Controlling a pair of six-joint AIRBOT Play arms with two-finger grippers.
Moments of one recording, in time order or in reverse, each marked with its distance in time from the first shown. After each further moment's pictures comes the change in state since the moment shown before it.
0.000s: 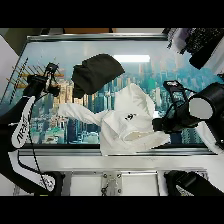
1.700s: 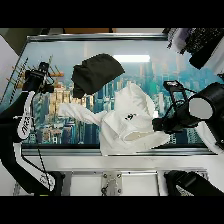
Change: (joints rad) left arm 0.033 -0.102 0.197 0.051 -0.196 -0.127; right arm 0.000 0.000 0.000 0.000 0.000 0.000
